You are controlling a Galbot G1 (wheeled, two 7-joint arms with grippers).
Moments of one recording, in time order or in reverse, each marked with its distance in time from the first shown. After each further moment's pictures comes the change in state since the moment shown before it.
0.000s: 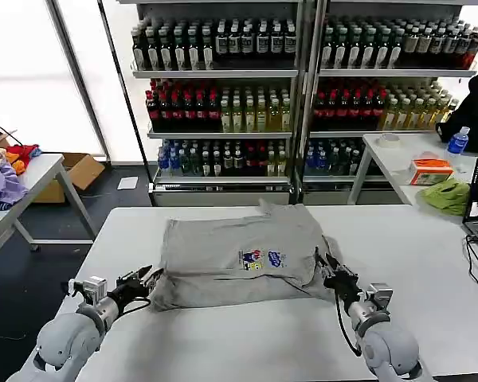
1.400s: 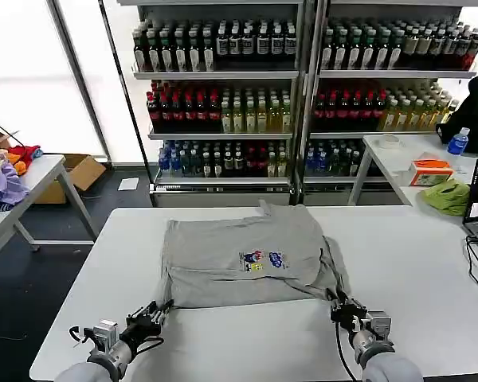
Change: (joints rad) left arm 0.260 -0.135 -0.003 -0.125 0.084 -0.029 -0.051; right arm -0.170 0.009 0.022 0.066 -0.073 -0.114 0.115
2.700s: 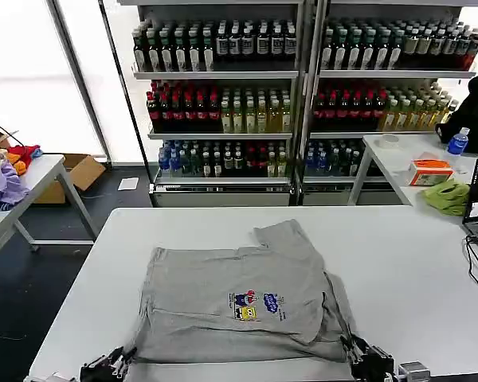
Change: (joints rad) left arm 0.472 0.036 -0.307 -0.341 0.087 0.054 0.028; right arm -0.371 -0.080 0.249 0.359 0.107 -0.079 -0.057
